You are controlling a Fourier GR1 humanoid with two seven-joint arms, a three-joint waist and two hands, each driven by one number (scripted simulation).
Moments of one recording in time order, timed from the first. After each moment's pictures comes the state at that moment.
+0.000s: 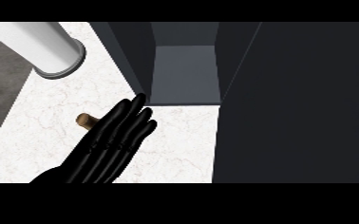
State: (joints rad) left arm -0.26 0.00 -0.46 -2.44 0.11 0.20 0.88; right arm 0.27 -0.14 0.27 -2.48 -0.15 0.14 0.30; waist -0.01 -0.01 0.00
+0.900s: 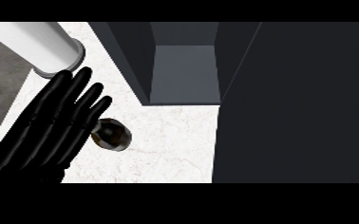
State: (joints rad) left arm -0.31 0.05 -0.30 -2.47 0.04 0.21 0.97; right arm 0.21 -0.15 0.34 -2.52 -0.11 0.07 0.40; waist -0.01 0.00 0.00
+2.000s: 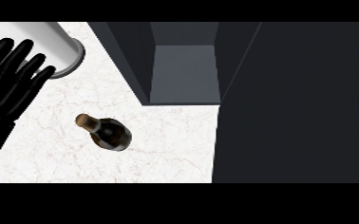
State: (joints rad) left arm -0.23 0.18 0.15 -2.29 0.36 -0.06 0.79; right arm 0.19 -0.16 0.32 -2.52 -0.10 0.05 0.42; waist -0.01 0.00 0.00
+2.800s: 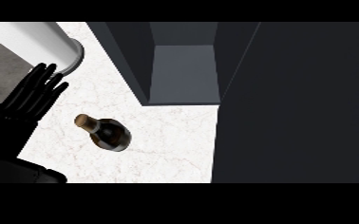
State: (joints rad) left arm -0.04 0.18 0.22 -2.01 0.38 -0.32 0.49; right arm 0.13 -0.16 0.33 -2.52 -0.09 0.03 0.46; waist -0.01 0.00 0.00
